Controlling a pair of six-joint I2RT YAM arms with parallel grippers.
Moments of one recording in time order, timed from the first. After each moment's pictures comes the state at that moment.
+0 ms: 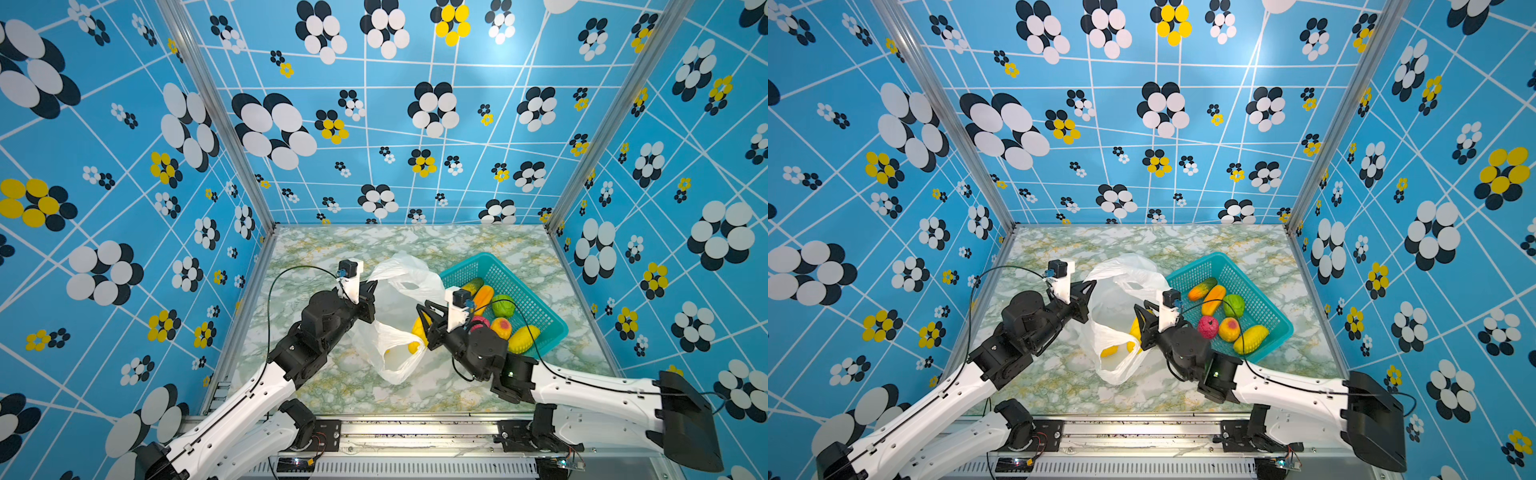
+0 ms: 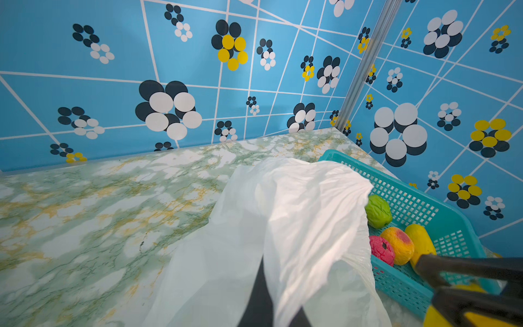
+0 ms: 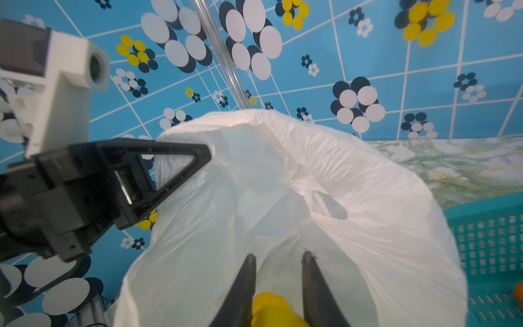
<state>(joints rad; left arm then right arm) -0.64 0.85 0.70 -0.01 -0.09 -0.23 1.14 1.04 0.57 0.44 0.54 0.37</state>
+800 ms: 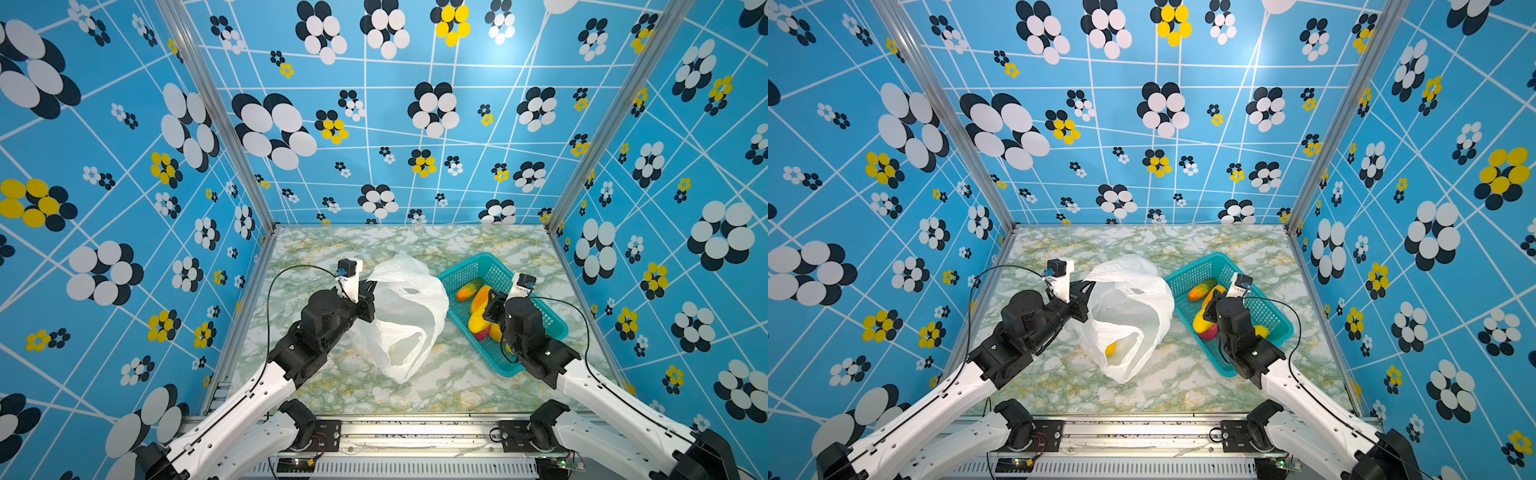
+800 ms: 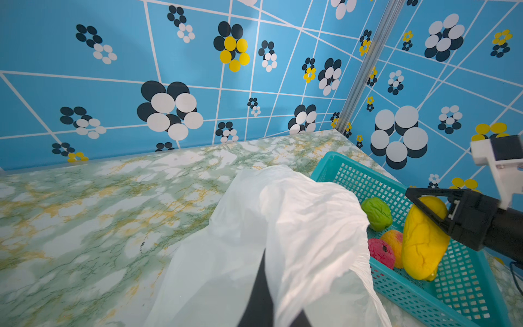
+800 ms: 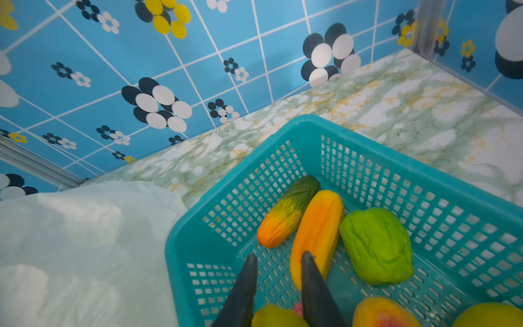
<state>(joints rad) -0.63 0.85 0.71 -0.01 -0.09 -0.23 0.53 0.94 0.54 -0.03 0.48 0.58</state>
